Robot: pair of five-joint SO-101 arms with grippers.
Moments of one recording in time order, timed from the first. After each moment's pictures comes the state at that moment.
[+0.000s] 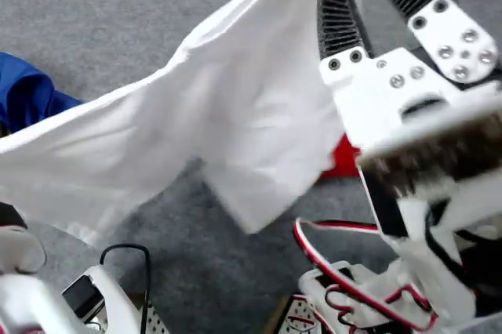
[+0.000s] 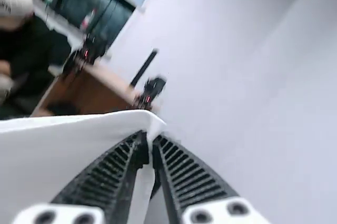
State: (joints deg) left arm -48.0 -69.6 1.6 78.2 2.1; right arm -21.2 -21.8 -57.0 71.1 27.7
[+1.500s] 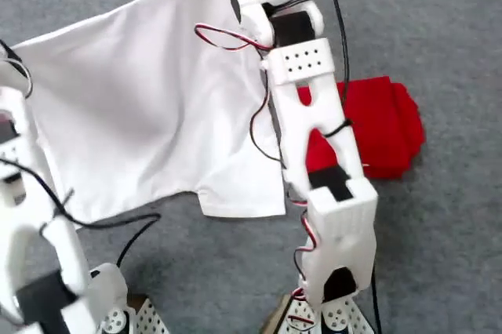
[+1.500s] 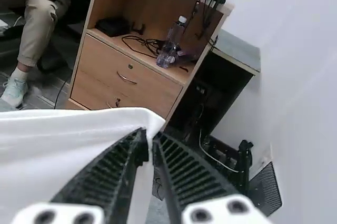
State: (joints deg) left arm -32.0 -18.5 28.7 9.8 0.7; right arm -20.1 29.6 -47.1 32.7 15.4
